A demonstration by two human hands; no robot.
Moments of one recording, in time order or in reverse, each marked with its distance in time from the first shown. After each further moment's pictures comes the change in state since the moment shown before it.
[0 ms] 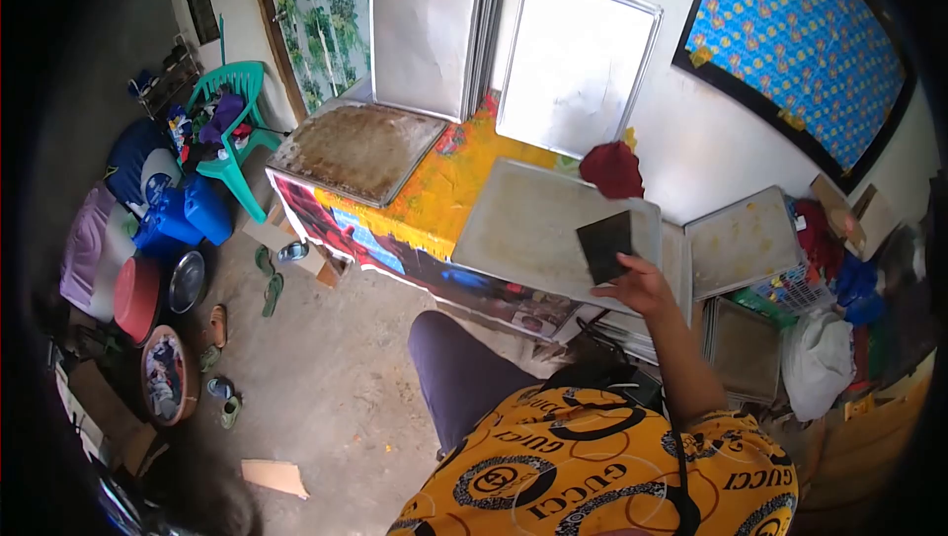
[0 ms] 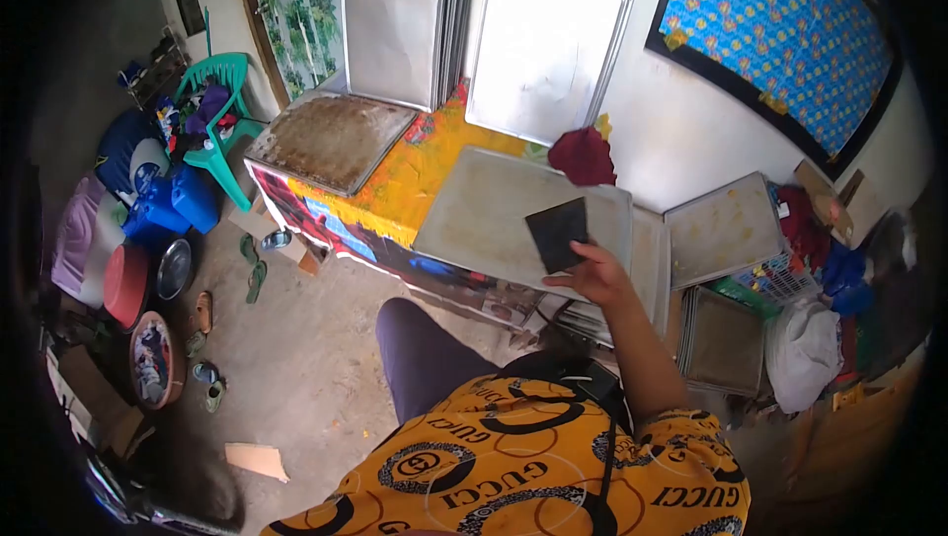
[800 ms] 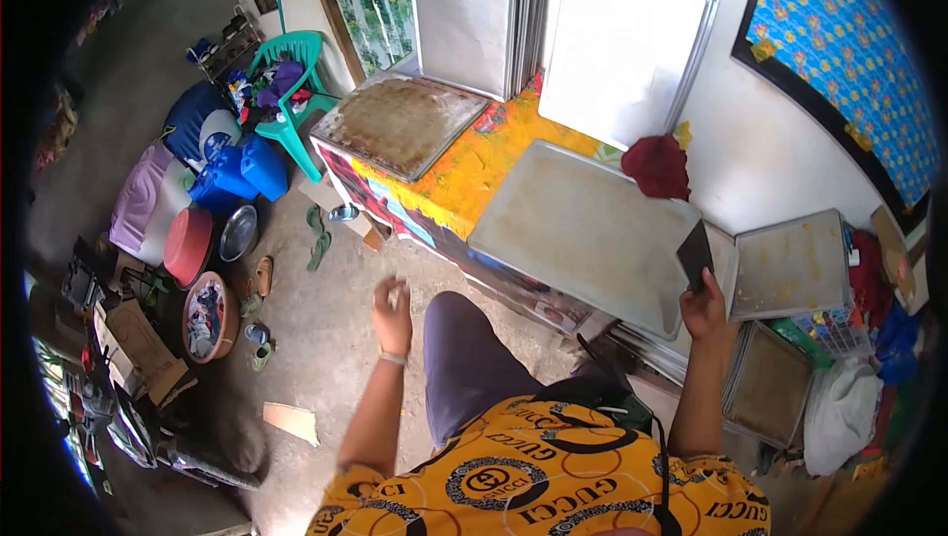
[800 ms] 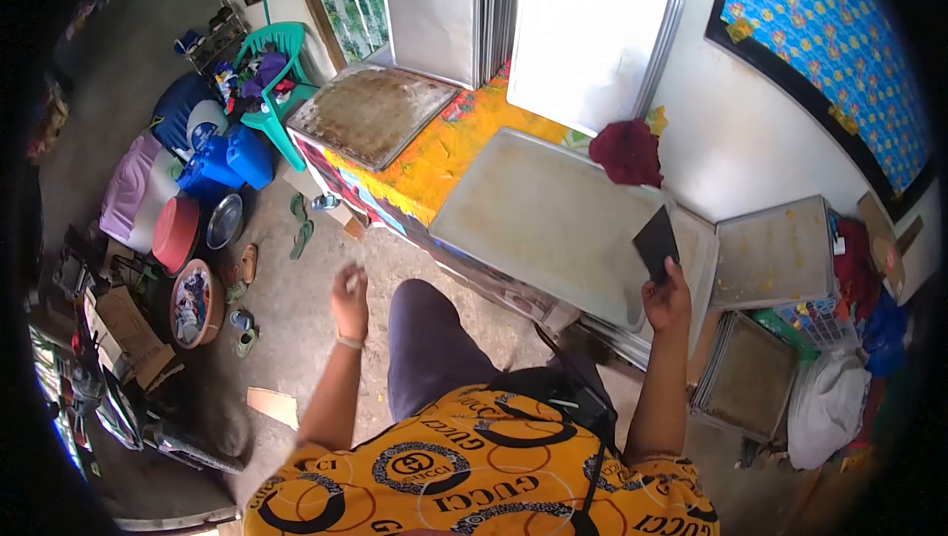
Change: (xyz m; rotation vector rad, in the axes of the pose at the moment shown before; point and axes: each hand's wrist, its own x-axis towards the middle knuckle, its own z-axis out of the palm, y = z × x) left_hand 0.031 0.239 -0.134 -0.501 0.481 0.770; right_hand -0.034 -0.040 -0.127 0.107 0.480 -0.368
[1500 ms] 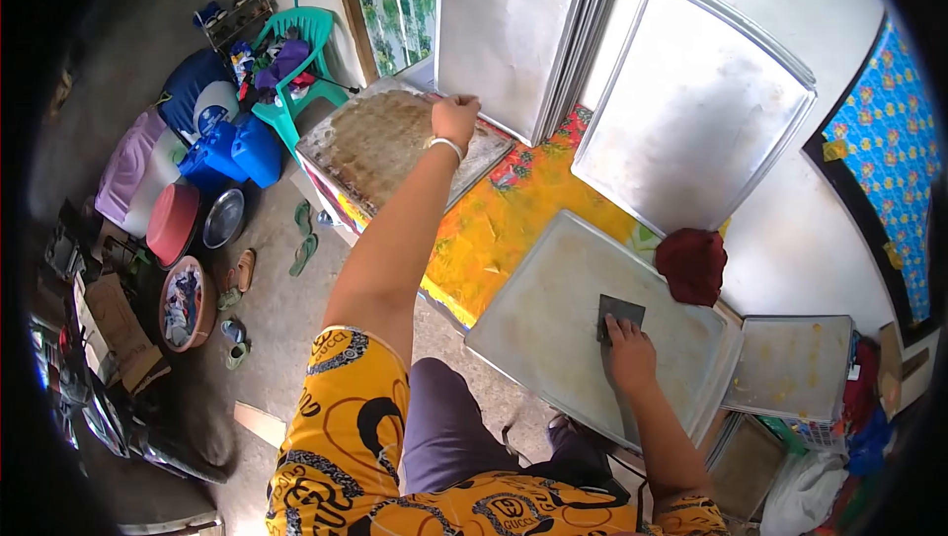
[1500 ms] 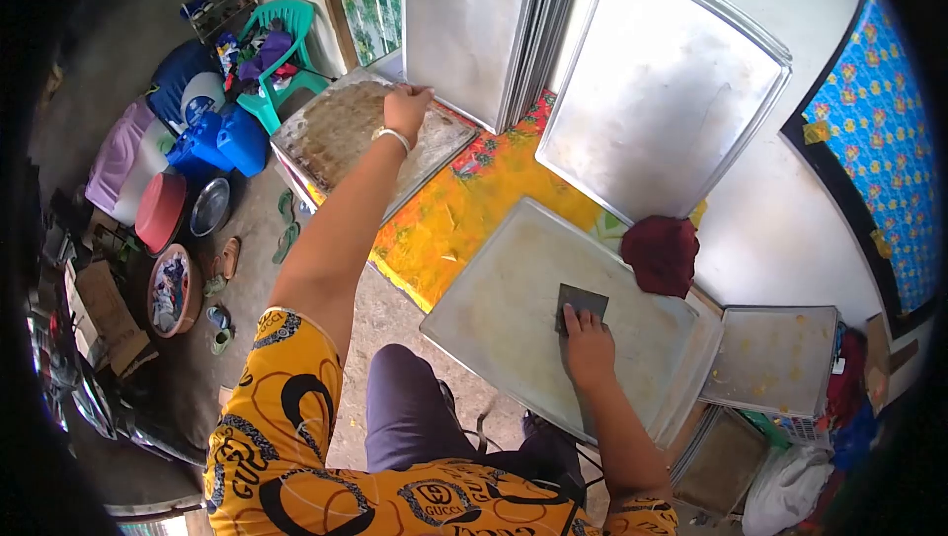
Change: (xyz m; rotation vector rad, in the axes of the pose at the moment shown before) left_hand 0.392 0.104 0.257 -0.258 -0.081 -0.013; right_hand 0.122 0.121 0.124 -2.166 -0.465 -0.785
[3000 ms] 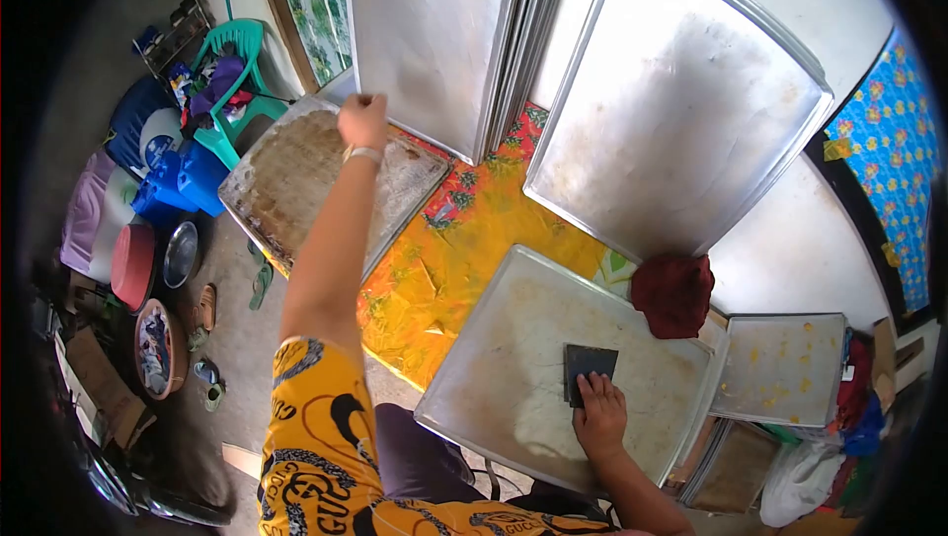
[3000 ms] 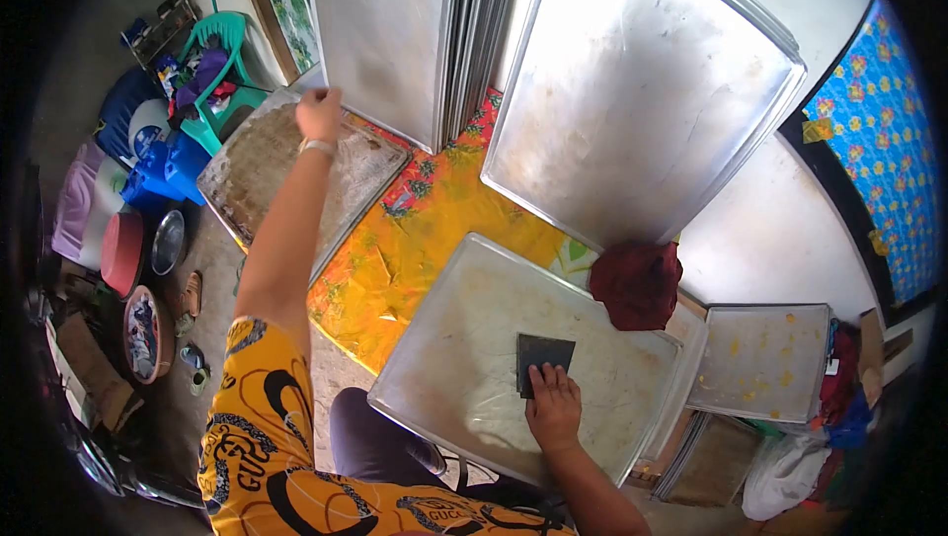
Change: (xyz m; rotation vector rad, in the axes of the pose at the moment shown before) left_hand 0.101 -0.074 0.043 0.222 0.308 0.130; right_hand -0.008 0.003 0.020 0.076 0.117 0.052
